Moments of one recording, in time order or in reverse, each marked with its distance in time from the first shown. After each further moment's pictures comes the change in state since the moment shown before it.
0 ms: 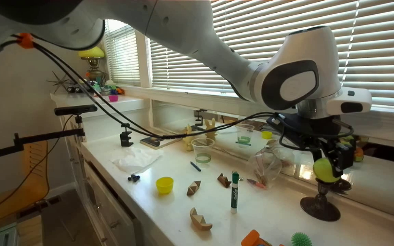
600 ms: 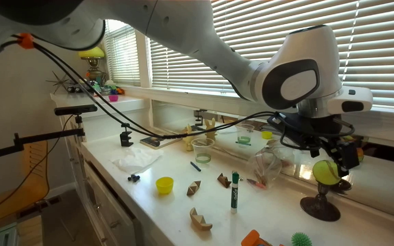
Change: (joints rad) arm 0.000 0.002 -0.001 0.007 0.000 0.000 0.000
